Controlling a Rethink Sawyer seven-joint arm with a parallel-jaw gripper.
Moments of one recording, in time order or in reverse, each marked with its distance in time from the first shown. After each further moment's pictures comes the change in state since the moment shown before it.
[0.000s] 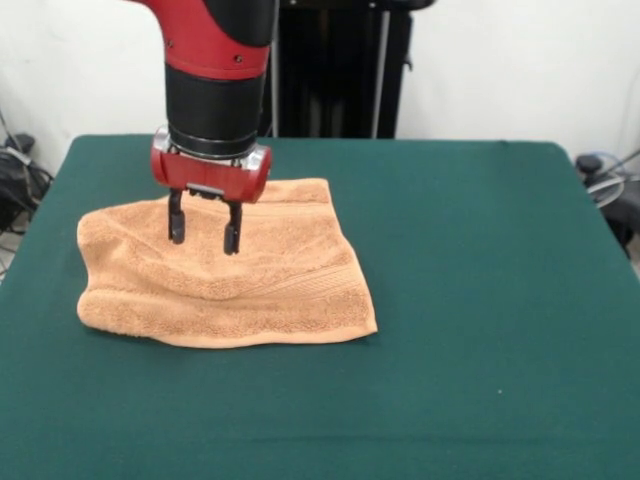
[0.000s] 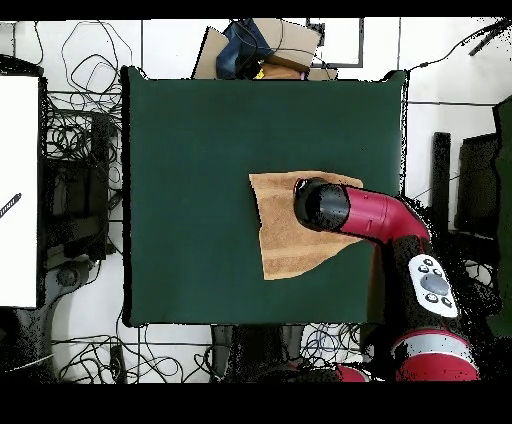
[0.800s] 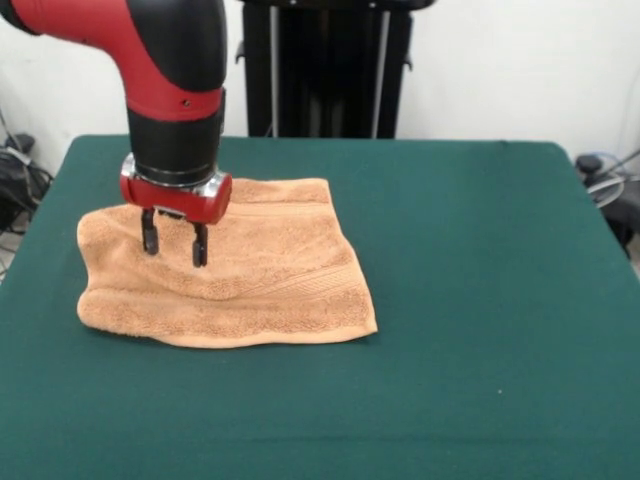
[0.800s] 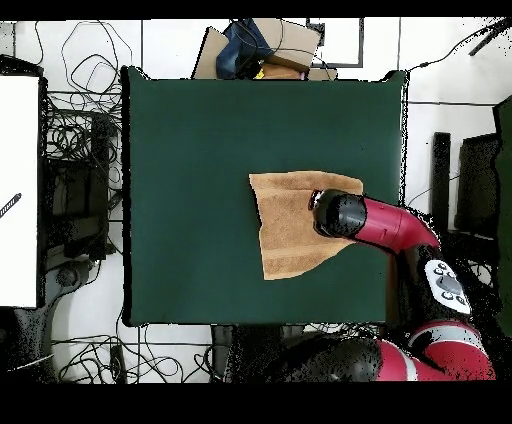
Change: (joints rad) arm -0.062 0.093 -0.019 -0.021 0.015 -0.019 0.000
